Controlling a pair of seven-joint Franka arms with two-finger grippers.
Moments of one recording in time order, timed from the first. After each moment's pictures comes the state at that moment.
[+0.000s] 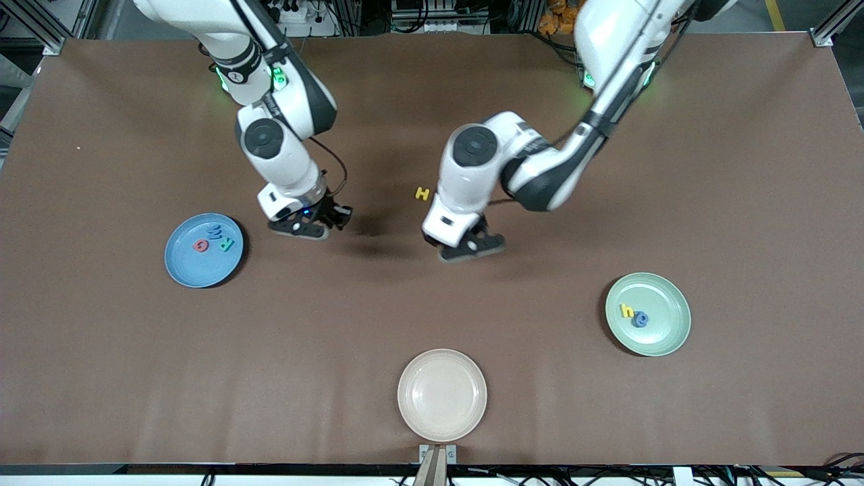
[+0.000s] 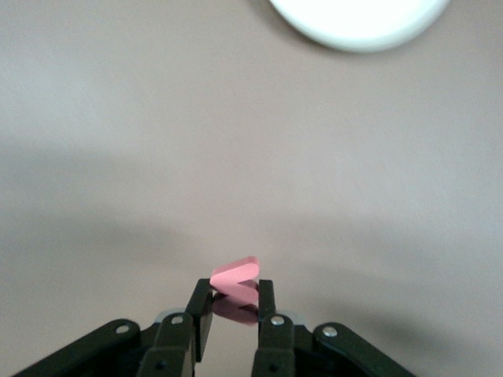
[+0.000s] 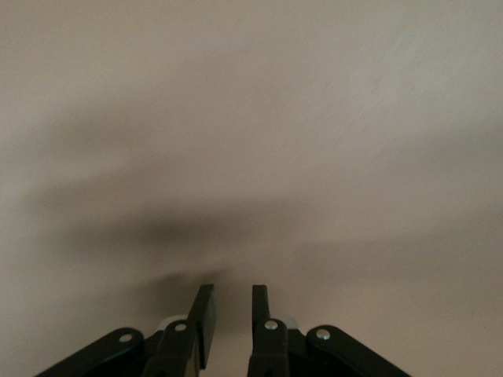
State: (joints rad) left arm -0.36 0.61 -0.37 -1.55 0.25 2.26 -1.03; right arm 0.49 0.25 0.10 -2.25 0.08 2.59 0.79
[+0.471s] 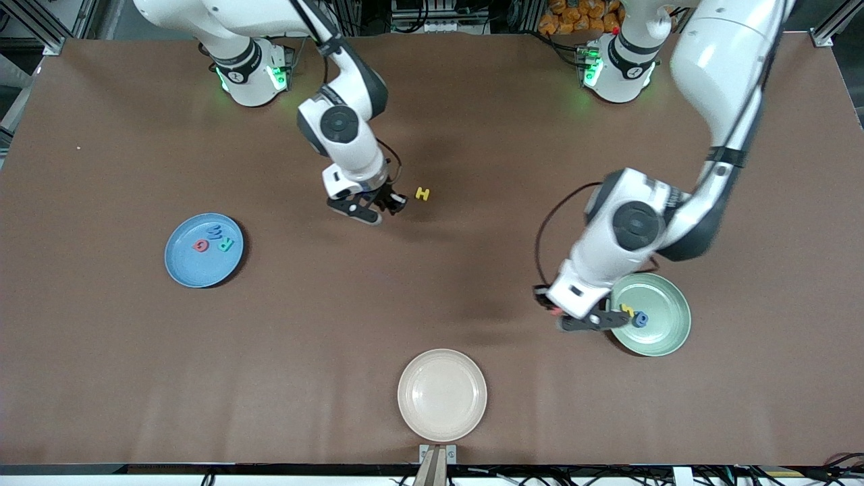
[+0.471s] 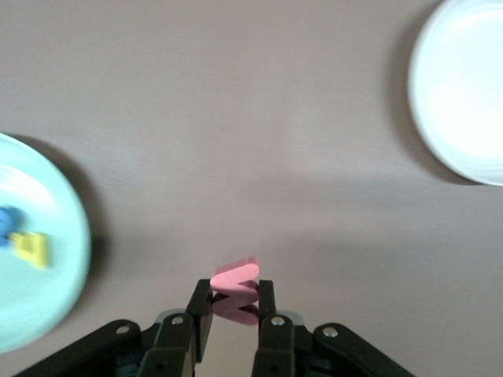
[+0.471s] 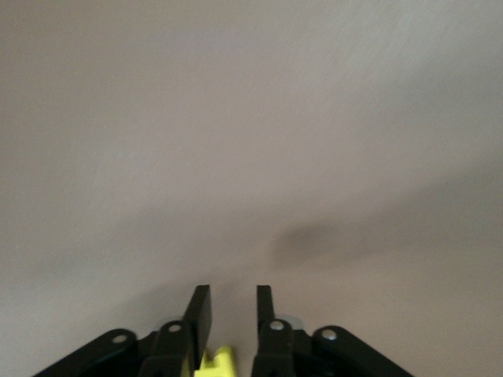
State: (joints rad) left arm -0.03 0.61 -0.36 -1.55 0.21 2.23 -0.47; right arm 0.69 0.42 0.10 -2.09 0.07 2.59 1.18
